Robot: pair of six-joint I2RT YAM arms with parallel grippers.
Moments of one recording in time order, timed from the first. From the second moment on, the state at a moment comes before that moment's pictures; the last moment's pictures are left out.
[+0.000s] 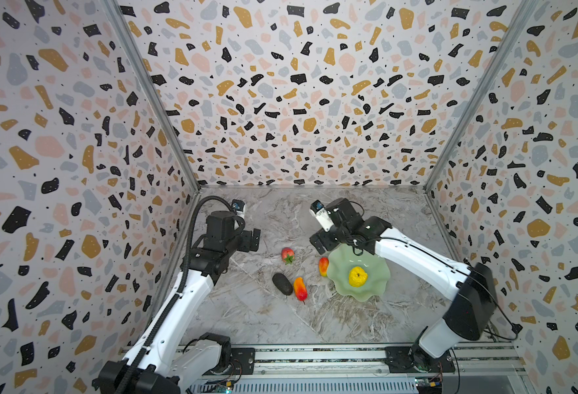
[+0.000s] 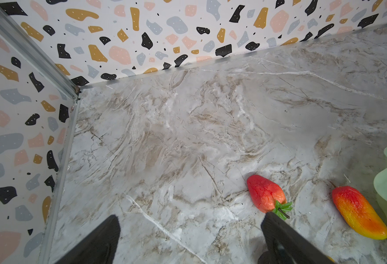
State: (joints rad) left arm -0.21 1.04 0.95 -0.51 -0.06 0.05; right arm 0.79 1.71 1.49 -0.60 0.06 0.00
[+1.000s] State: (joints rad) left arm -0.17 1.00 0.94 -0.50 -0.03 0.05; right arm 0.90 2.20 1.70 -0.41 -0.01 0.25
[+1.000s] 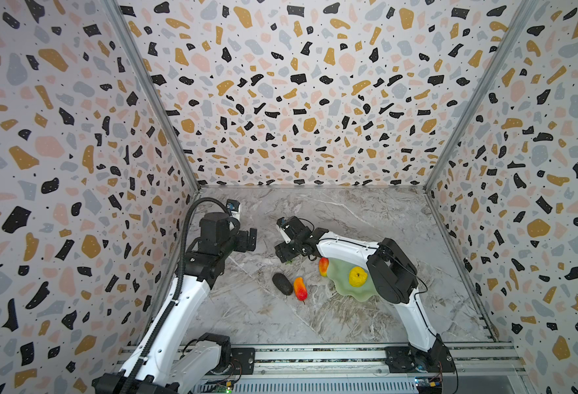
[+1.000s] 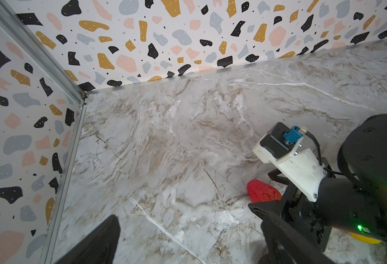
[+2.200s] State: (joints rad) left arm -0.16 0.99 0.94 -0.49 -0.03 0.05; right arm 0.75 1.91 1.54 -0.46 -0.07 0.07
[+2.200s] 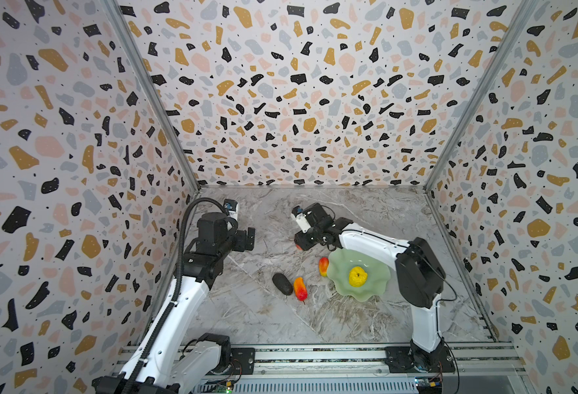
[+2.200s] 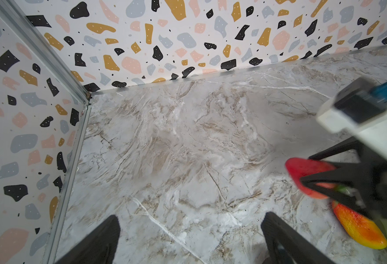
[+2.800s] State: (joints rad) left arm -0.15 1.03 0.94 -0.49 -0.02 0.05; right arm 0.54 1.44 1.21 -0.70 0.05 0.03
